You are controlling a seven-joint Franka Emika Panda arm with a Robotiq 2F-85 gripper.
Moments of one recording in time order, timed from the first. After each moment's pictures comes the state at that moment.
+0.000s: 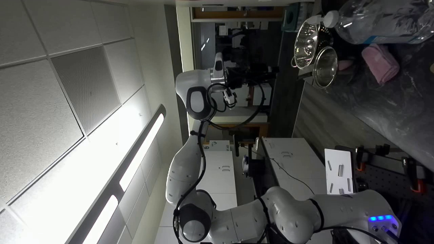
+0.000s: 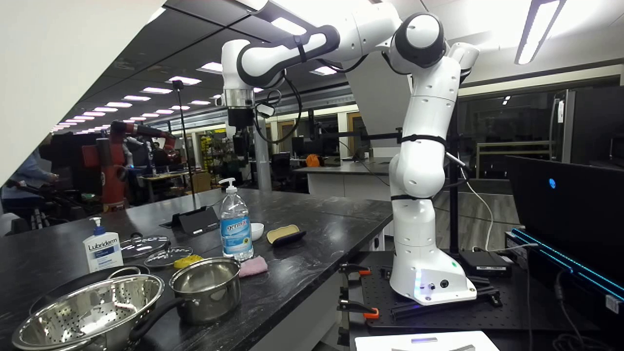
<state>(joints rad) -0.03 -0.28 -0.02 -2.10 -0.10 1.93 -0.22</state>
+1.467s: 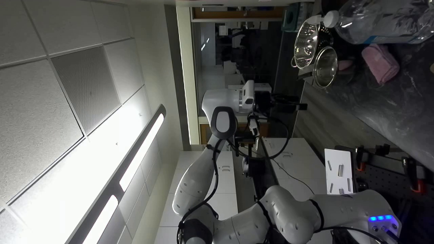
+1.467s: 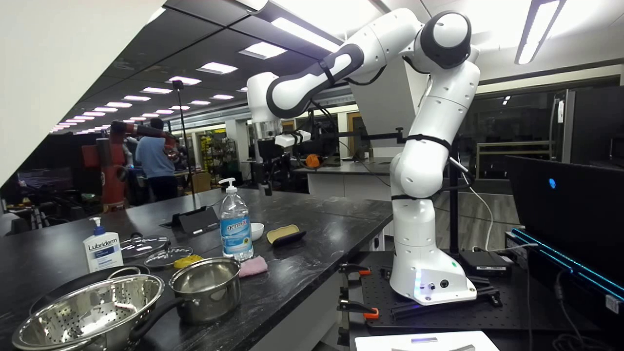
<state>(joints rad) -0.08 -0.45 0.02 -2.47 -0.11 2.00 0.37</state>
